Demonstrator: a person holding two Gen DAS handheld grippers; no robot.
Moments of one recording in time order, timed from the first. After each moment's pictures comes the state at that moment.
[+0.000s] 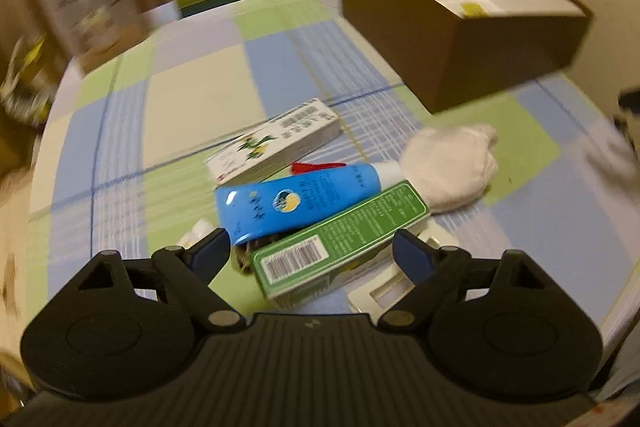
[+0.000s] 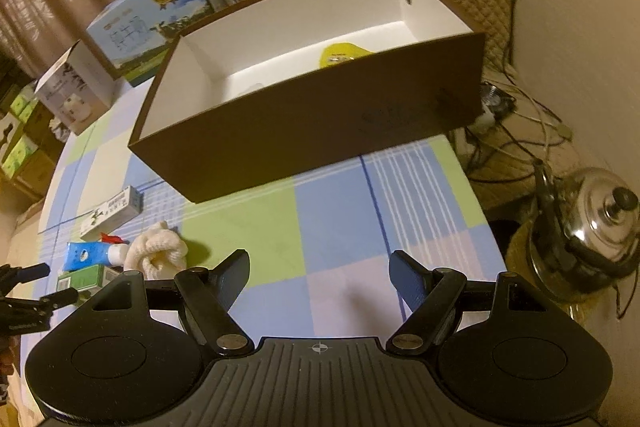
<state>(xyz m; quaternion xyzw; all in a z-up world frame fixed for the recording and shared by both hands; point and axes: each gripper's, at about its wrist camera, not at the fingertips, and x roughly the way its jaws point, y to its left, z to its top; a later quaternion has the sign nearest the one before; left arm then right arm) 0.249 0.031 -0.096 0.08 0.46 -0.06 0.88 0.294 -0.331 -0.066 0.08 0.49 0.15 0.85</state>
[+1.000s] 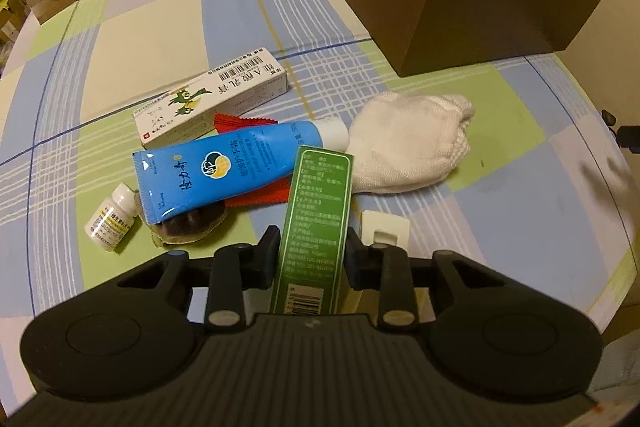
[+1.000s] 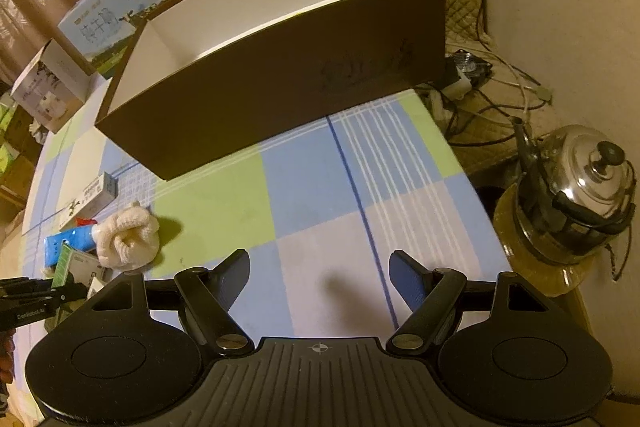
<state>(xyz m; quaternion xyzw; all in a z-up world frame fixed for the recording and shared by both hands) 0.265 0.007 -0.117 0.03 0.53 -0.07 0.84 0.281 -0.346 -0.088 0.09 0.51 0.13 0.84</state>
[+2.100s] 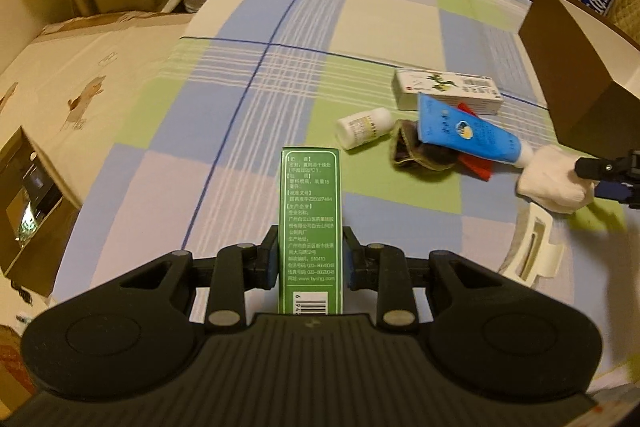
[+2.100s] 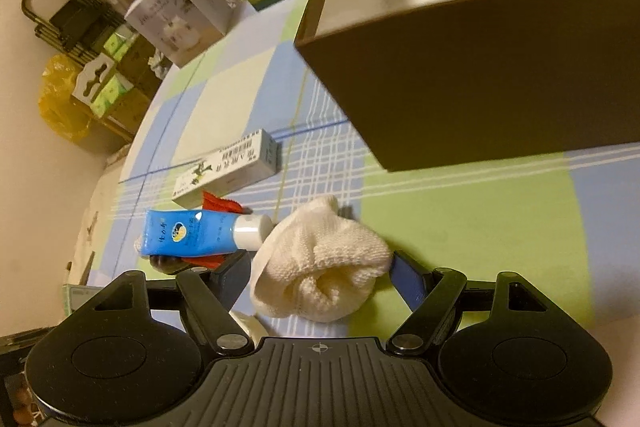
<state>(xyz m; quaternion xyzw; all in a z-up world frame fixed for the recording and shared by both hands) 0.162 0.121 -0.086 -0.11 0.49 0.17 0.85 0.333 -0.172 -0.150 0.09 0.53 0.33 0.78</state>
